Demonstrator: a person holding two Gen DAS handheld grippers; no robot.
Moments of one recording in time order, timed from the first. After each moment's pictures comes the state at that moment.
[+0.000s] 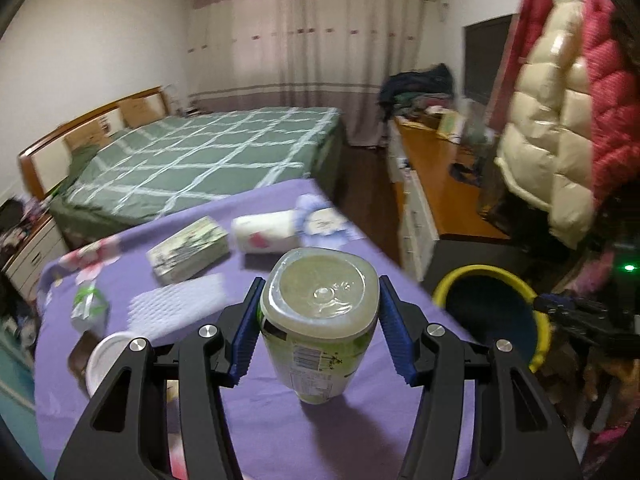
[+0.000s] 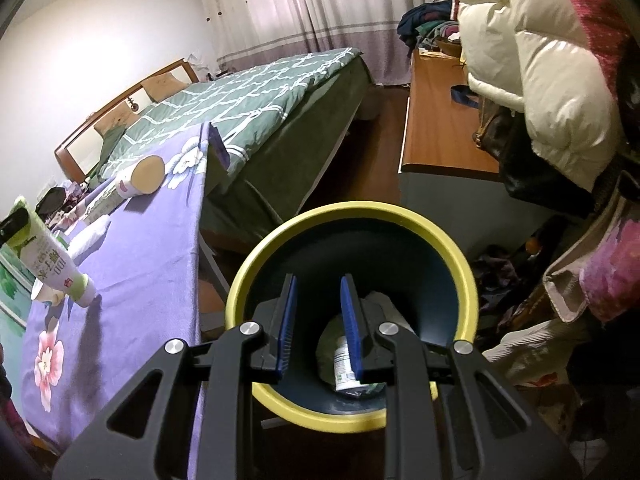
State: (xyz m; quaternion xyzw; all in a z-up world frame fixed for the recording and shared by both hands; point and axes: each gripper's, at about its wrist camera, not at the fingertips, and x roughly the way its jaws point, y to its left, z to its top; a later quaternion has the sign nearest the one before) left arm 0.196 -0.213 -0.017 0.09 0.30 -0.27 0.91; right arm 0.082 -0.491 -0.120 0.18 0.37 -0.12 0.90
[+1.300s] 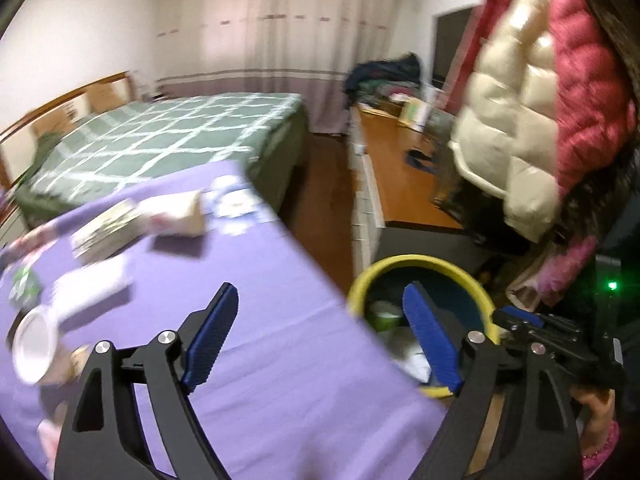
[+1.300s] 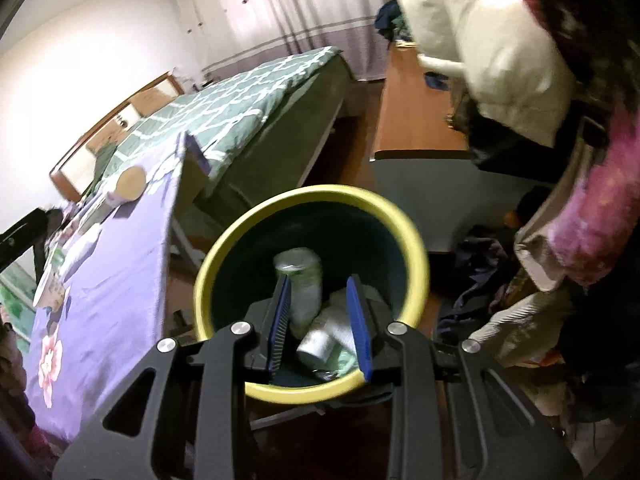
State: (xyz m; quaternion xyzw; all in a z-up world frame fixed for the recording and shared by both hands) left arm 0.164 -0.274 -0.045 0.07 0.33 -0.29 0.89; right arm 0.053 -0.513 -0.132 0.21 0.37 -0.12 0.90
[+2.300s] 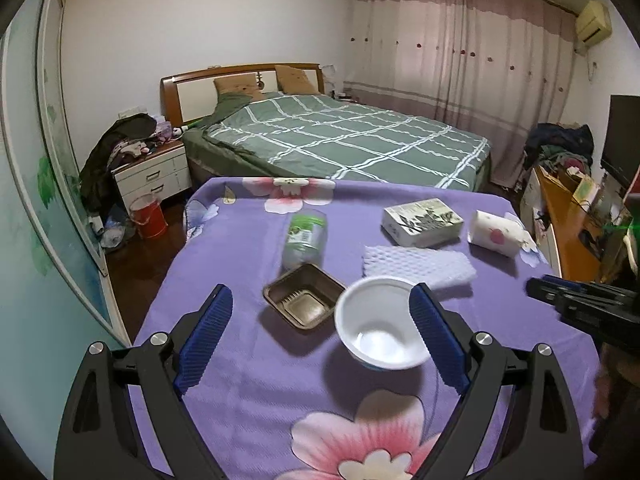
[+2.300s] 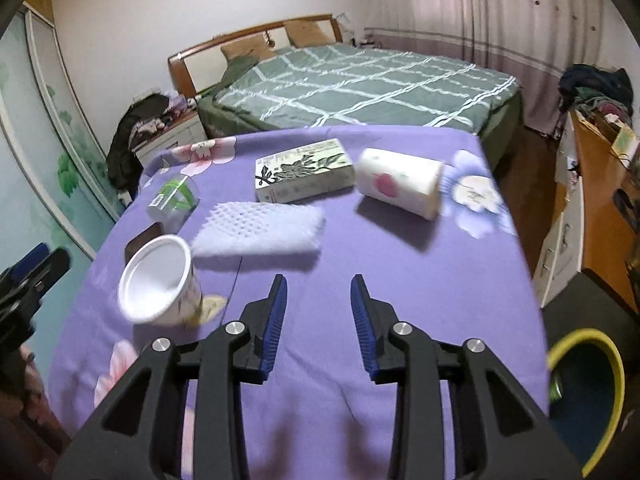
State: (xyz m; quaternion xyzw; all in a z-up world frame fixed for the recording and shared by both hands) left arm 0.223 0.028 -0.049 -0.01 0.31 0.00 0.95; right arm 0.282 -0.219 -0.082 0.04 0.41 0.09 0.90
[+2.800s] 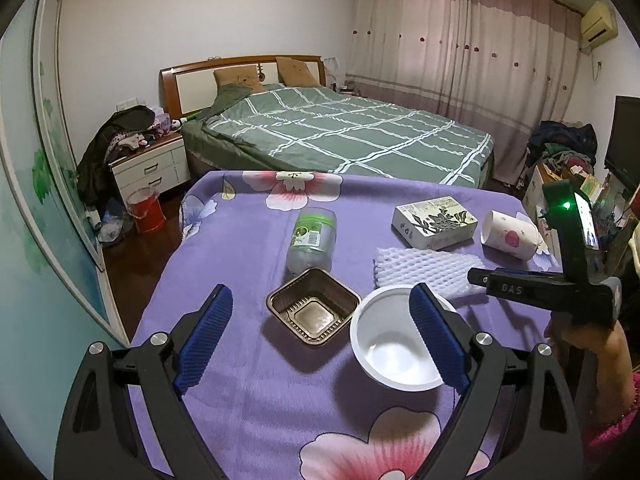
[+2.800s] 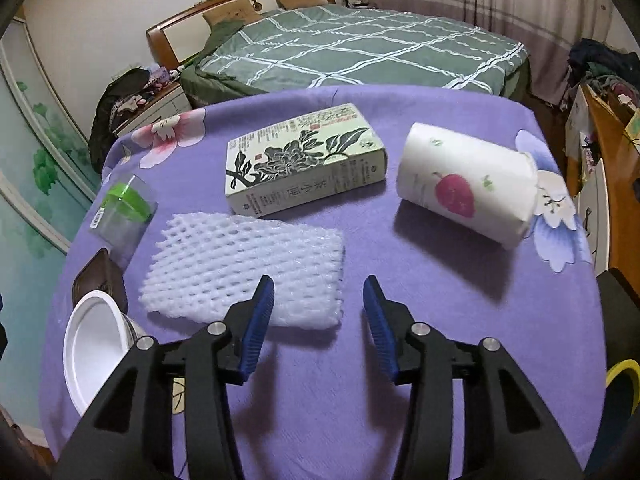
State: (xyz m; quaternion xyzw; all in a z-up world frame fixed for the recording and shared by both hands) left arm 0.251 0.028 -0.060 -0.01 0.33 0.00 0.95; right arm 0.364 -0.193 -0.130 0.05 0.47 0.08 0.88
